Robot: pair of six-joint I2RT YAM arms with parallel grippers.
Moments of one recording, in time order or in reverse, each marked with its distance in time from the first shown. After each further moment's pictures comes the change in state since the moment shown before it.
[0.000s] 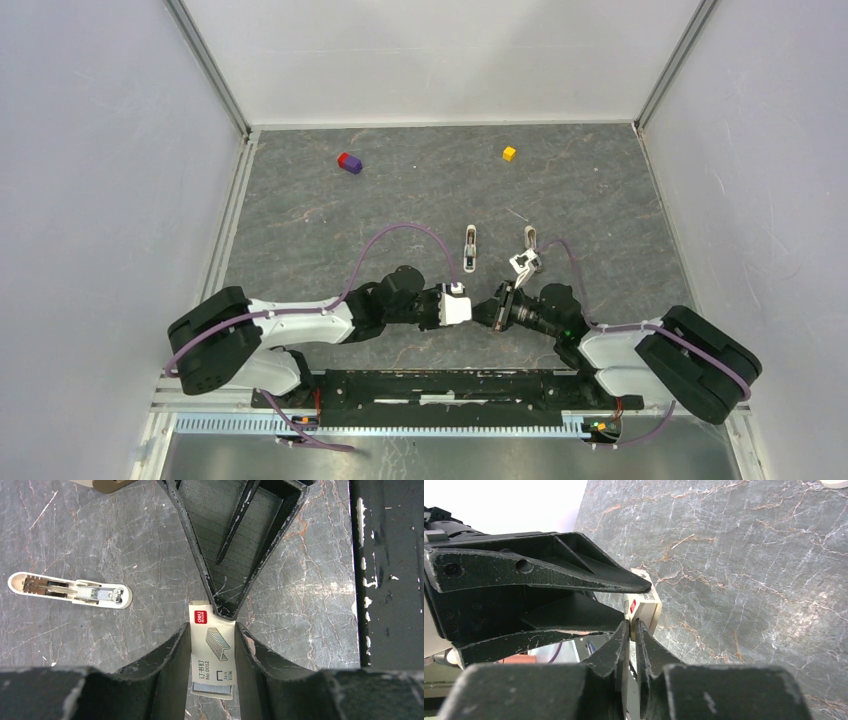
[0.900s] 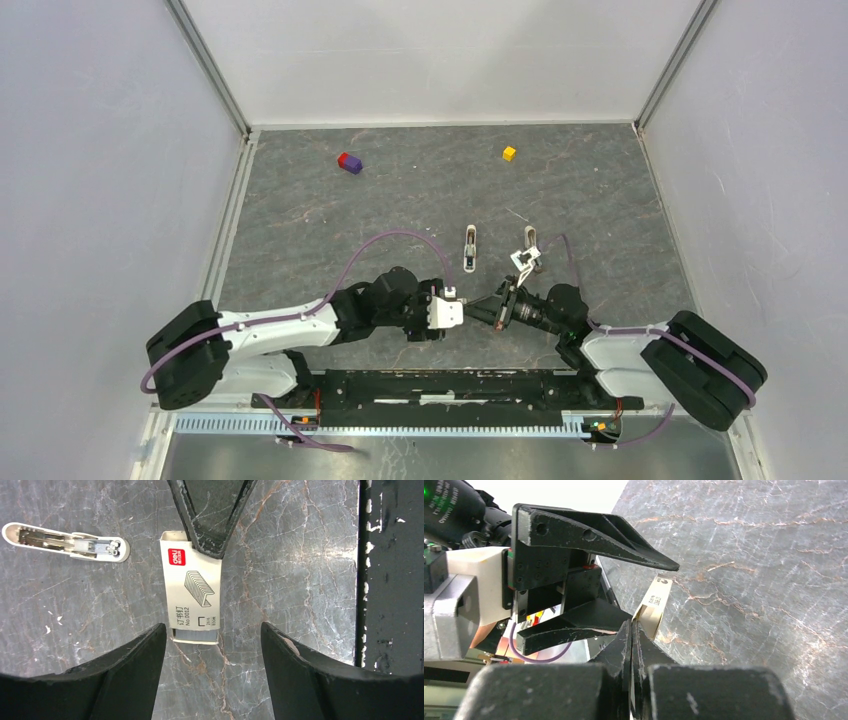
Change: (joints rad) left arm 0.000 -0.129 0.016 -0.287 -0.077 0.039; right arm -0.013 -0.010 0.000 0.128 -0.076 -0.045
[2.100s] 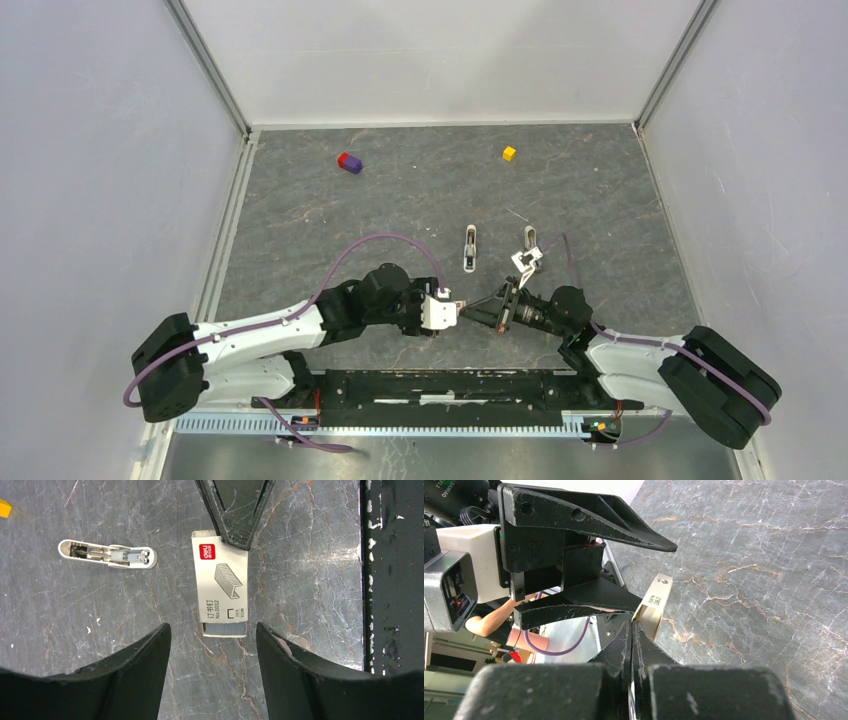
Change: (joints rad) left arm 0.009 -0.116 0.024 -0.090 -0.013 0.091; right arm 0.018 -0.122 0.000 -0.064 -0.028 0.013
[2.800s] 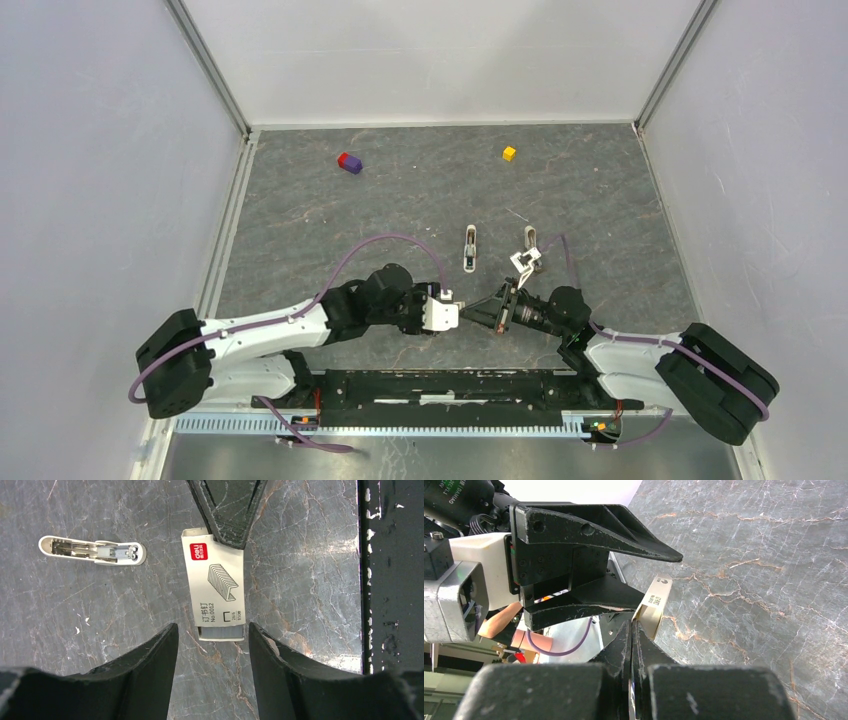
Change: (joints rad) left arm 0.002 0.031 0.000 -0.003 0.014 0.008; right arm 0.014 0.022 0.000 0.008 0.011 0.025
